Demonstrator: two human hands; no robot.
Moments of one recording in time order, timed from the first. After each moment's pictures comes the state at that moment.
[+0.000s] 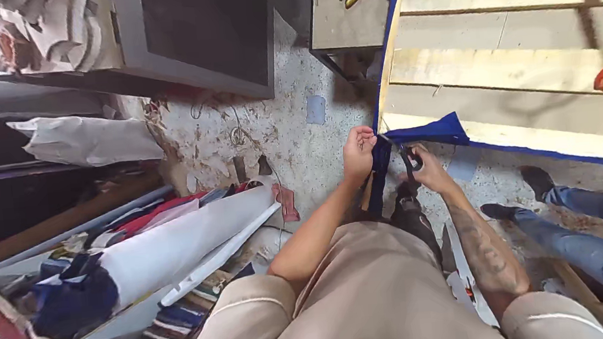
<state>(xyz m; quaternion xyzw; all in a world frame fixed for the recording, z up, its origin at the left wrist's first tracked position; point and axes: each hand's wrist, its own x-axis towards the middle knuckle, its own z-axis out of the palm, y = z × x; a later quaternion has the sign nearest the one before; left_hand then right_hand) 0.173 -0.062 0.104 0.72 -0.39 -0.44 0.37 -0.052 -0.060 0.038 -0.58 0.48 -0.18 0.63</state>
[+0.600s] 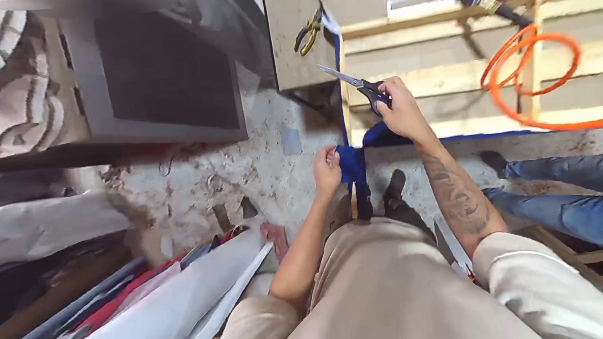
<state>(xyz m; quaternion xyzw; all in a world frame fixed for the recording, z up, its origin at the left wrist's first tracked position) 0.205 -0.073 0.120 0.74 -0.50 -0.39 0.22 -0.038 -0.199 0.182 -0.66 0.57 -0.26 0.41</state>
